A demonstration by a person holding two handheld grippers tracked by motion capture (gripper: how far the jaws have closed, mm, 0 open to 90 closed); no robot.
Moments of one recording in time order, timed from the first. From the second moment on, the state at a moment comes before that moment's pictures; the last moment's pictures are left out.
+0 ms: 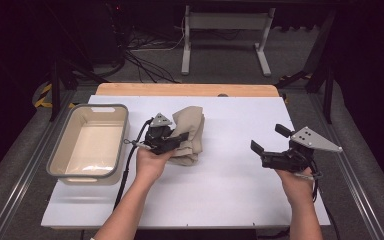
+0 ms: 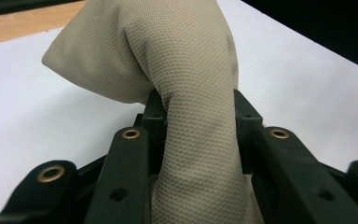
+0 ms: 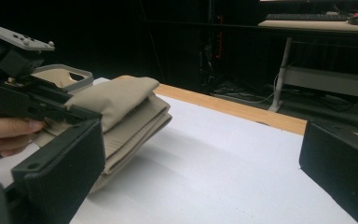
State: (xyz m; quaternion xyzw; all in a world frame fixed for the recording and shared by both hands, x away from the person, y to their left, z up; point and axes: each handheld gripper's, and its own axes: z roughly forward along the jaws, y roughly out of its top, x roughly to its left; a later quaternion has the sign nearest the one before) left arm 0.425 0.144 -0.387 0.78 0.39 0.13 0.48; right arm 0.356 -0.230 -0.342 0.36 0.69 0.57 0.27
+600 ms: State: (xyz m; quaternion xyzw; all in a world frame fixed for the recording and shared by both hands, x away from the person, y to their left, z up) left arm 0.408 0.173 -0.364 0.76 0.39 0.16 0.50; right arm 0.356 -0.226 -0.343 0.35 0.69 0.57 0.27
